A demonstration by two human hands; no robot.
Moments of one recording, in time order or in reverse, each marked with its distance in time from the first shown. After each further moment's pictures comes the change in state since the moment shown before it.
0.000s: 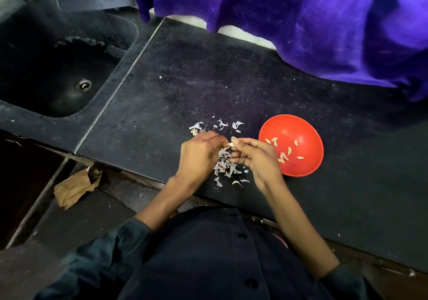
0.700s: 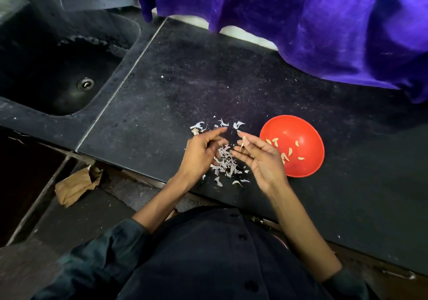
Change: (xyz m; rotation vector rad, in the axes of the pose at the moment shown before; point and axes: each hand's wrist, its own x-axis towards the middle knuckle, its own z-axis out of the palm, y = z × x) left_hand 0.006 0.007 -0.004 -0.634 -0.210 -0.536; right_hand 0.001 0.005 -0.012 0.196 -0.015 0.005
